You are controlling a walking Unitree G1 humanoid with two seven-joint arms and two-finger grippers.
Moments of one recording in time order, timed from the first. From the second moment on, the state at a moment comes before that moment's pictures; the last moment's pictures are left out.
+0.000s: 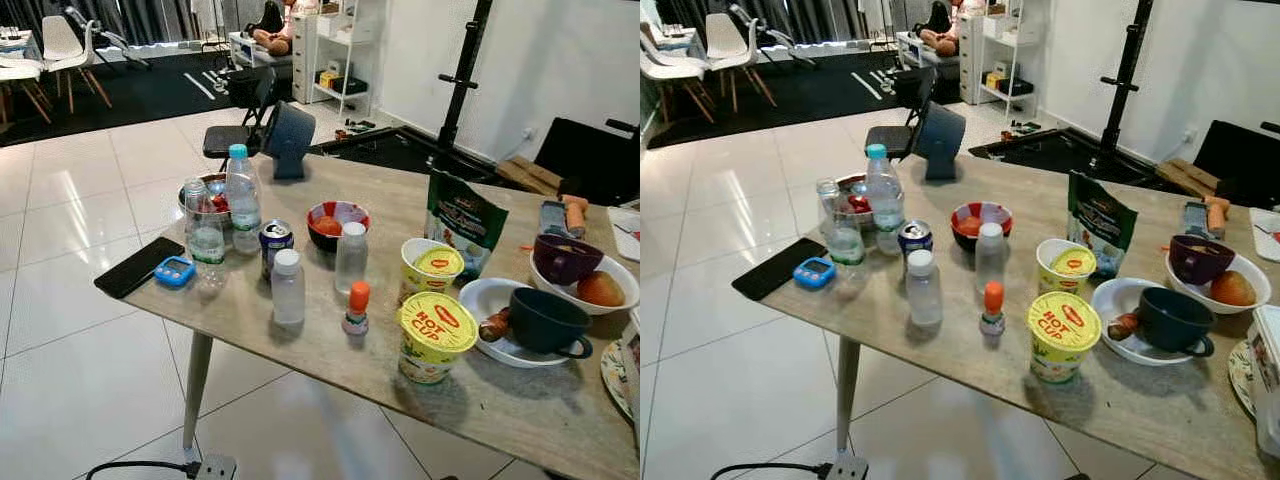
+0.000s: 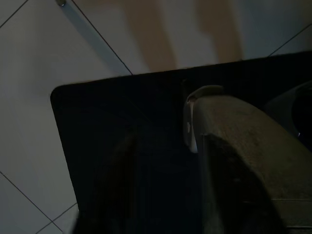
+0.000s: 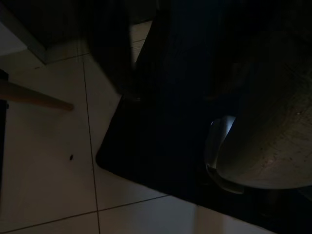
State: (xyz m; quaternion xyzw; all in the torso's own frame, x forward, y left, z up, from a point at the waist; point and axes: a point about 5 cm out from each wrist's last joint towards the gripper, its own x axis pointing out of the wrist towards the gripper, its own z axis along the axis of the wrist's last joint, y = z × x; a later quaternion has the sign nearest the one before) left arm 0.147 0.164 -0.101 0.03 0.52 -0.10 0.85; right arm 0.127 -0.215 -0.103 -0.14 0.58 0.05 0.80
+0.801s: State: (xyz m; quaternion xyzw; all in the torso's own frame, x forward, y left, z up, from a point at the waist) left arm 0.148 0.166 -0.101 0.03 0.52 -0.08 0.85; right arm 0.127 -0.218 -0.103 -0.14 0.58 0.03 0.80
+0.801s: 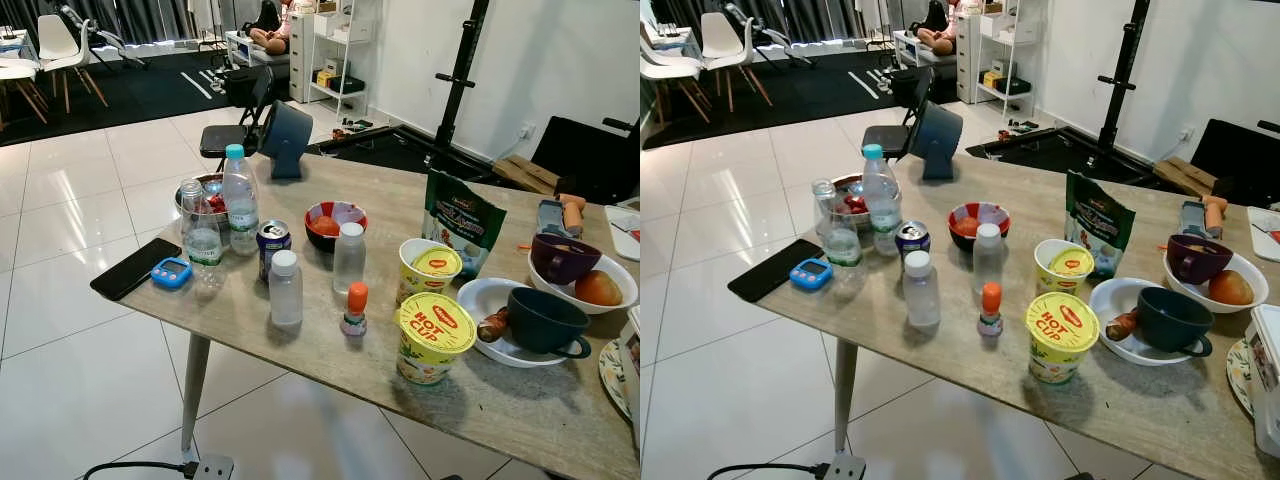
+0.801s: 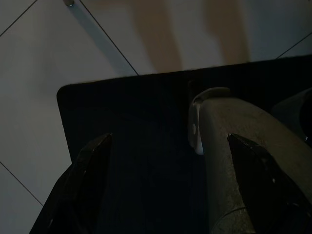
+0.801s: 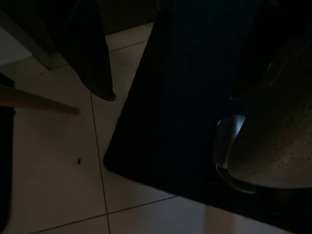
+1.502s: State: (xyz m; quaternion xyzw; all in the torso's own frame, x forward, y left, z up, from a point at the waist) left arm 0.142 0.170 -0.103 0.03 0.53 -0.06 0.85; right arm 0.131 -0.220 -0.101 -0.14 0.58 0.02 0.81
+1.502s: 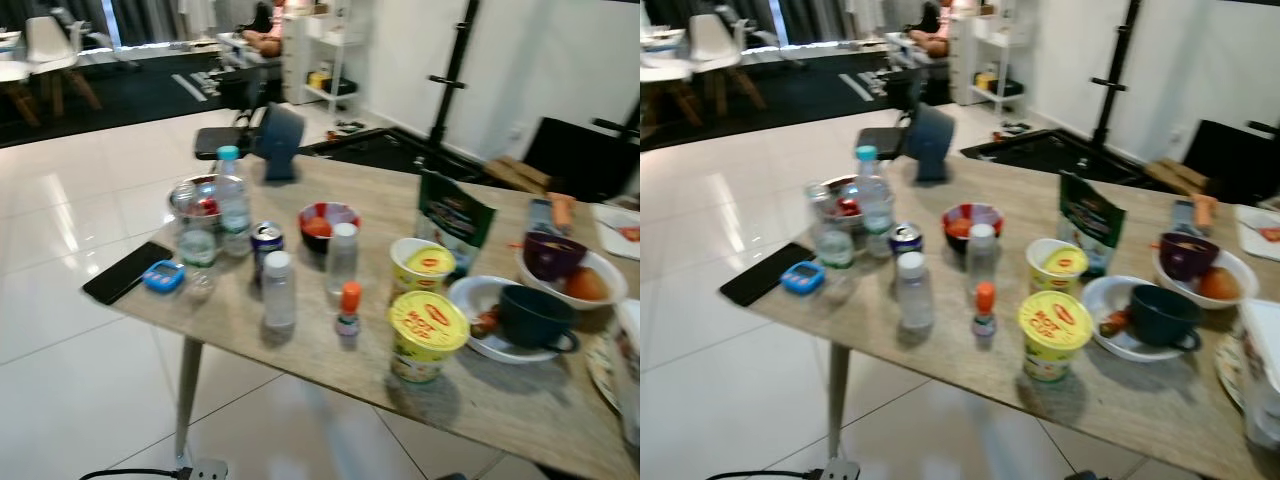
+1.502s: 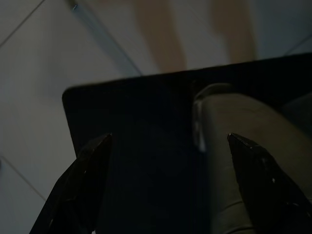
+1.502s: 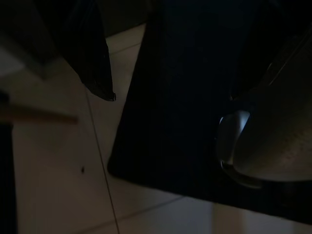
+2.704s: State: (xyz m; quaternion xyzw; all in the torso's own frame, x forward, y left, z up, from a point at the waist) left arm 0.142 0.181 -0.102 0.04 0.52 -0.03 0.85; right arm 0.123 -0.217 -0.104 -0.13 0.59 0.03 0.80
